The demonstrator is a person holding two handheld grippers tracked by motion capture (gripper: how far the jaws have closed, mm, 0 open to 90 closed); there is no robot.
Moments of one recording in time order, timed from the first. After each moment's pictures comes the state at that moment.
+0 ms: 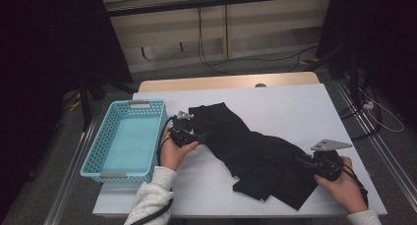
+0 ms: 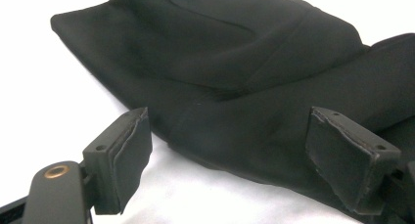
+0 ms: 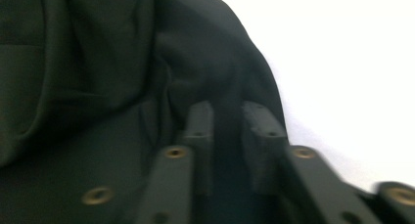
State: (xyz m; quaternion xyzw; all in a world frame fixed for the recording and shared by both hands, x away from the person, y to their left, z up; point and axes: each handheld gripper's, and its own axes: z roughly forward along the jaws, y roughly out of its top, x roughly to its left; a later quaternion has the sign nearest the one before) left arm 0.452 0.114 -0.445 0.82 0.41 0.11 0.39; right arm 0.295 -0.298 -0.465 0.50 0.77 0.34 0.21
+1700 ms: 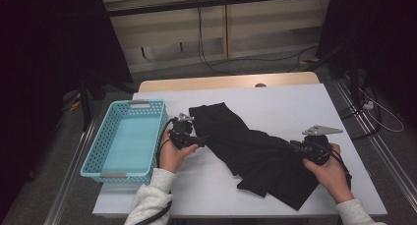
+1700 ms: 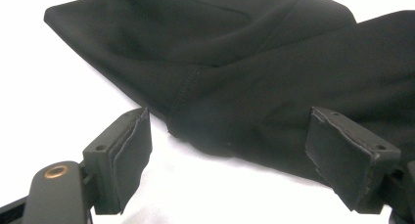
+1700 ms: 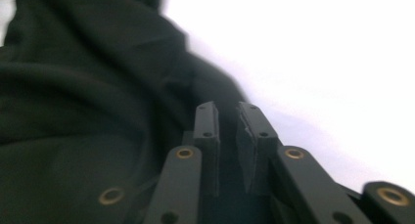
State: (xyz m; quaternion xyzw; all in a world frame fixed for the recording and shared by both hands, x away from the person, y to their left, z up) left arm 0.446 0.116 -0.446 0.82 0.40 0.11 0.39; right arm 0.331 -0.280 -0.451 0.51 0.74 0.38 0.21
